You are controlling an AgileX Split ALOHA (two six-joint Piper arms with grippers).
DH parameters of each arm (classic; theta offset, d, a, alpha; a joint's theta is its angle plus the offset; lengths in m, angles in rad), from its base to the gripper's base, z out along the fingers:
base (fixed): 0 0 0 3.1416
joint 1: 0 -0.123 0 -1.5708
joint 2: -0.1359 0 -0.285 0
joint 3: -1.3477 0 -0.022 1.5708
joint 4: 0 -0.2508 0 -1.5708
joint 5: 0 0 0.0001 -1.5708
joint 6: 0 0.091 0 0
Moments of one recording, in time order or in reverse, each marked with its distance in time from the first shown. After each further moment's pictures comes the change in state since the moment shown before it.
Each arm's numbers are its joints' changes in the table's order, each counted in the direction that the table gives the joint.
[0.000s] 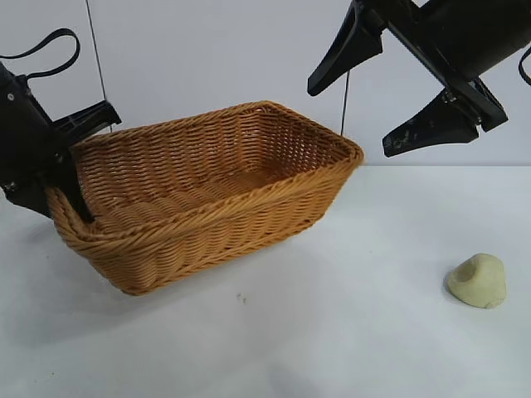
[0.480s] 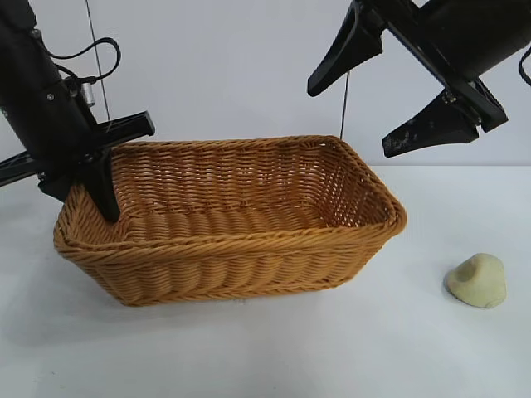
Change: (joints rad) left arm 0.013 -0.156 0.208 -0.055 -0.155 0.239; right arm 0.000 0.000 0.000 0.000 -0.003 0.000
